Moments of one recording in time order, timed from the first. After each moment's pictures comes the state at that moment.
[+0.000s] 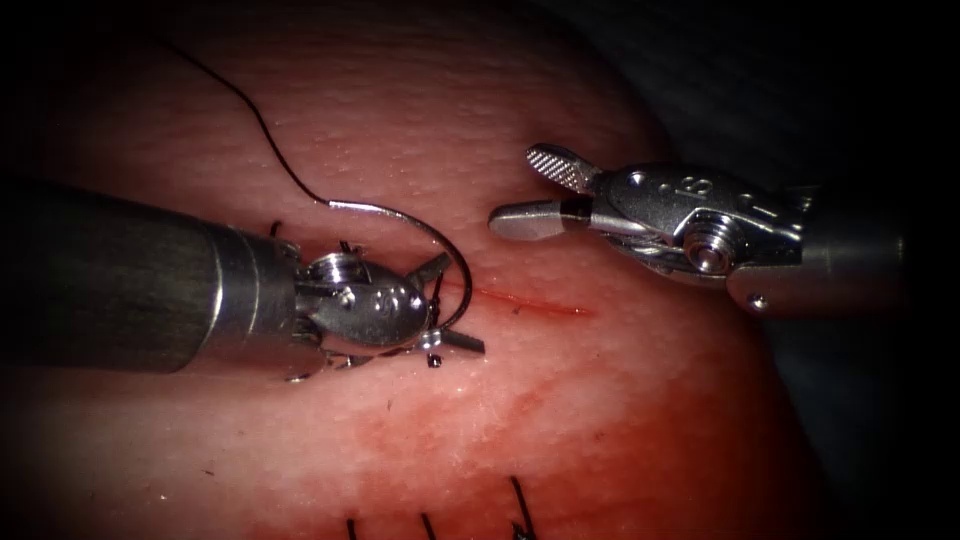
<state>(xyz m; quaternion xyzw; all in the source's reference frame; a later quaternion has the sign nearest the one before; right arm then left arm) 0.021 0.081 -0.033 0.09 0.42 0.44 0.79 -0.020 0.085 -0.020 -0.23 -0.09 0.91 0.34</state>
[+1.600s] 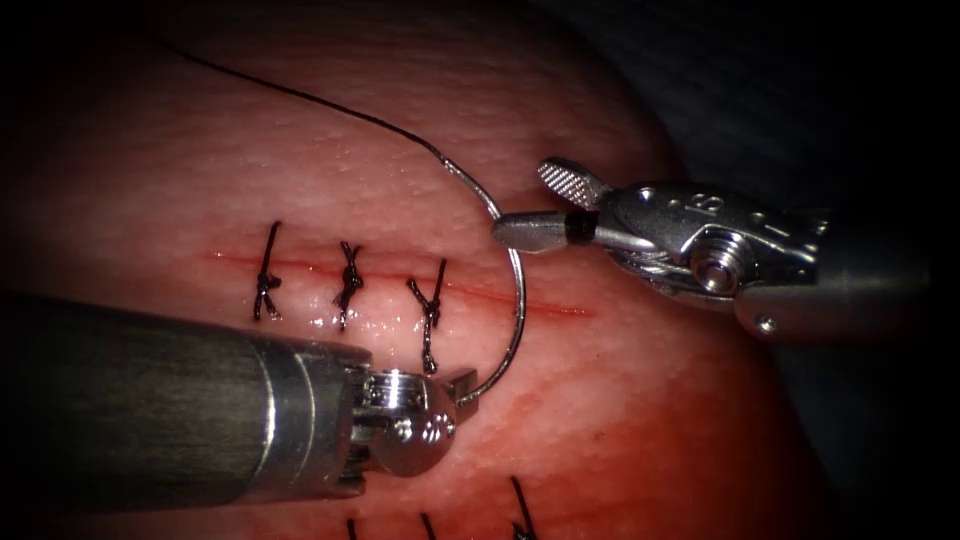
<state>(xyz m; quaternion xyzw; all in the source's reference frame) 0.021 0.079 -0.034 0.12 0.36 0.49 0.78 -0.022 0.079 -0.027 -0.10 0.13 0.98 0.10</state>
